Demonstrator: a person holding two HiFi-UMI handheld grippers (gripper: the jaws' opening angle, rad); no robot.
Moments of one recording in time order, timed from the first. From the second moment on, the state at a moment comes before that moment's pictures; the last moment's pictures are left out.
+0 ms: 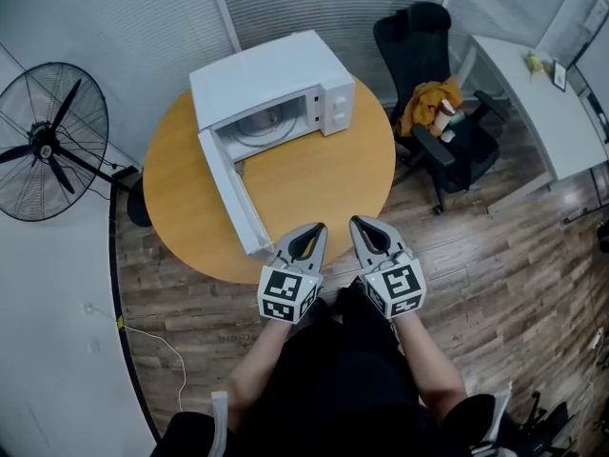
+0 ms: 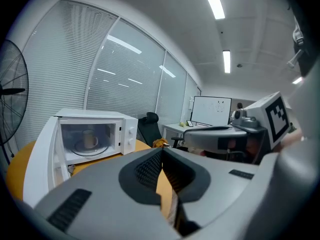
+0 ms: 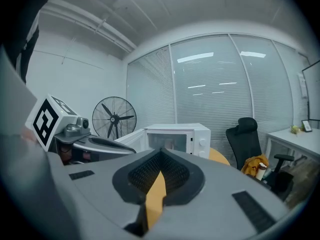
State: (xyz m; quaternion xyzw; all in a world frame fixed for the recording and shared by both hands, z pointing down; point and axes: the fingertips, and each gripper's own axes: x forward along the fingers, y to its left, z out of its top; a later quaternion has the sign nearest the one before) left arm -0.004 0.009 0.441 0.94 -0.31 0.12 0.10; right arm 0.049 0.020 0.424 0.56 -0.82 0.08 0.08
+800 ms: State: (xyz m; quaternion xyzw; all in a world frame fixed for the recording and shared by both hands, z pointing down) left arm -0.013 0.005 0.436 0.93 -0.33 0.11 0.10; right arm 0.055 0.024 0.426 0.56 -0.82 0.08 0.09
